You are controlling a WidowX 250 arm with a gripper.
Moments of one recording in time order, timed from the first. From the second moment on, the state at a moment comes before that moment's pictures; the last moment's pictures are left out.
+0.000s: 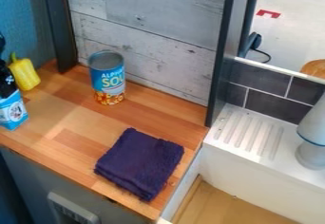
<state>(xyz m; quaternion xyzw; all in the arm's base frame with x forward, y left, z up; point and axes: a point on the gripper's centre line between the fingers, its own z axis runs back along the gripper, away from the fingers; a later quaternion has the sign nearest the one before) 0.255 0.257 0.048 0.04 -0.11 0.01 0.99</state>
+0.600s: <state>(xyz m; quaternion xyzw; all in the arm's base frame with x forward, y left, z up) 0.253 0.262 0.060 0.01 -0.11 0.02 0.99</state>
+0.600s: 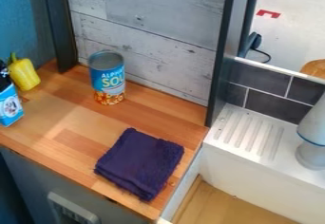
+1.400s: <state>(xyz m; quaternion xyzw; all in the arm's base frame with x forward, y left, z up) 0.363 0.098 0.164 -0.04 -0.19 -0.21 0.96</state>
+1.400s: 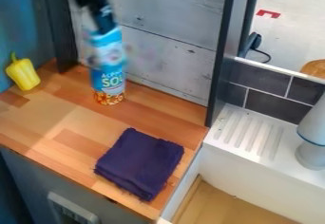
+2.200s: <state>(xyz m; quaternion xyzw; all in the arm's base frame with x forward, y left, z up) 0.420 0.023 0.065 0.04 -0.10 -0.32 0.94</state>
